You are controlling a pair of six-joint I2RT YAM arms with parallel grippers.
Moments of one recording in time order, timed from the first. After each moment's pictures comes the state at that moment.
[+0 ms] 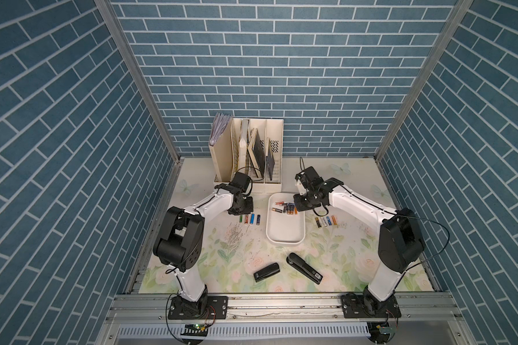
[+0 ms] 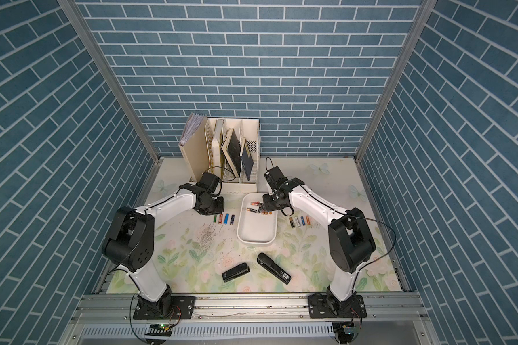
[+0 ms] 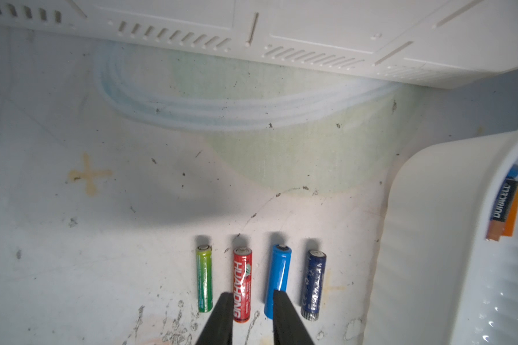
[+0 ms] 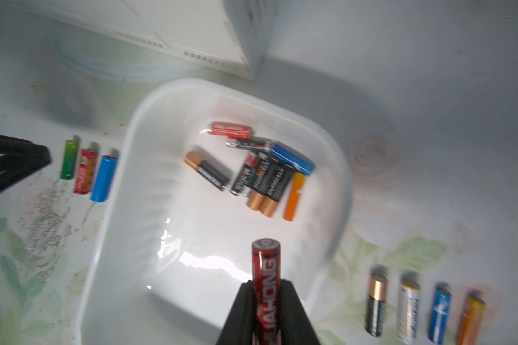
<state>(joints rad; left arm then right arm) -0.38 1.76 1.21 -0.64 0.04 -0.43 0.61 1.74 1.36 -0.75 -0.05 0.29</state>
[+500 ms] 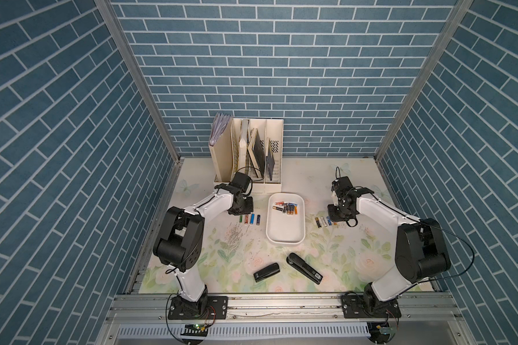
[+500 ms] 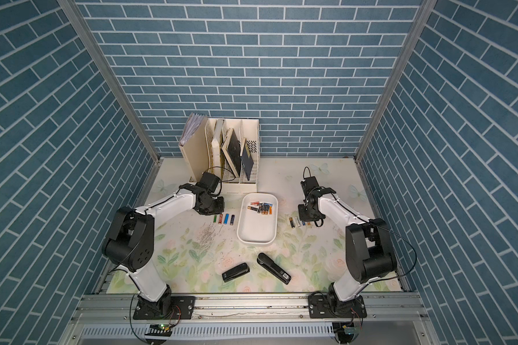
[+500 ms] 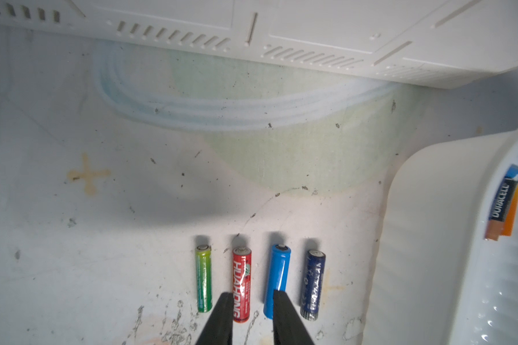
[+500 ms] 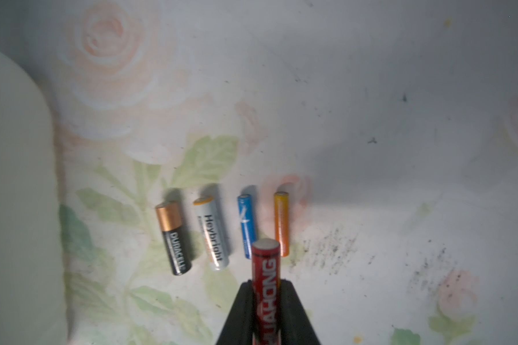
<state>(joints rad) -0.38 1.76 1.21 -0.64 0.04 -0.43 0.32 1.61 1.08 -0.77 0.06 0.16</state>
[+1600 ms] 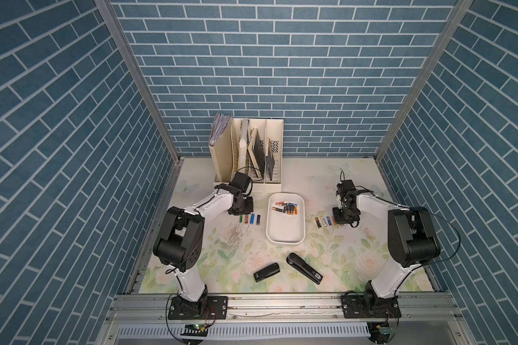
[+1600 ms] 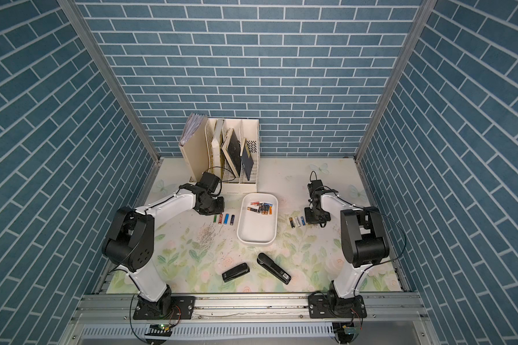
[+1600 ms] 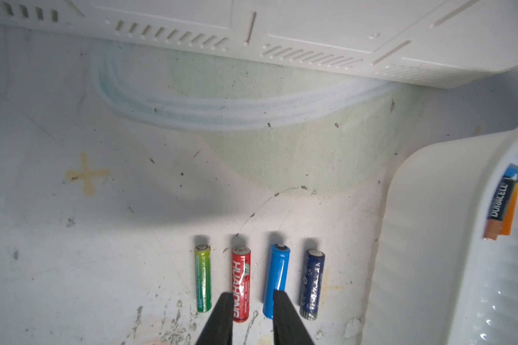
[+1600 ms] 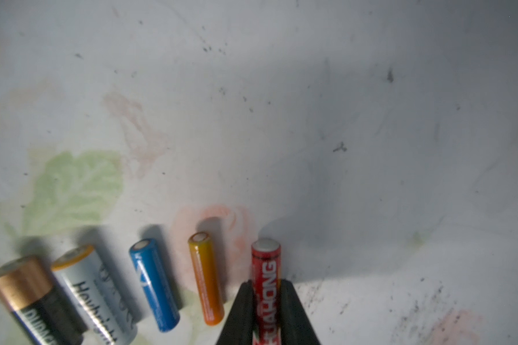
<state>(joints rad) -0.38 1.76 1.21 -0.64 0.04 -0.43 0.22 1.76 1.07 -0.70 0.07 0.10</state>
